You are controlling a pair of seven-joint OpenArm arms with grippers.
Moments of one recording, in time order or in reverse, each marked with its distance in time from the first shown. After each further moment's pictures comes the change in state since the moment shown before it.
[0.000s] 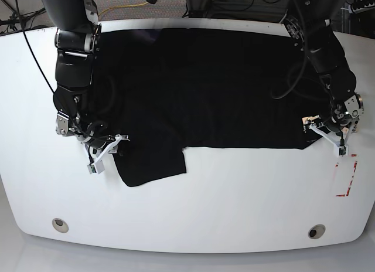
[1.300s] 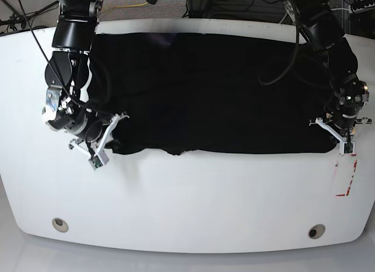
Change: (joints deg) left arm 11.1 0.5 2.9 21.8 0.1 -0.4 -3.5; right arm -17.2 -0.1 2.4 47.5 1.5 0.8 -24.6
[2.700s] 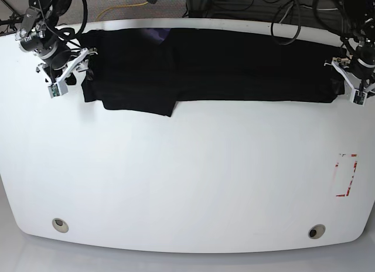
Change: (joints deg) left arm 24.5 -5.9 -7.7 20.9 -10.8 -15.5 4.3; right arm -29.2 -1.1 22.3 17.7 11.4 -0.3 -3.7
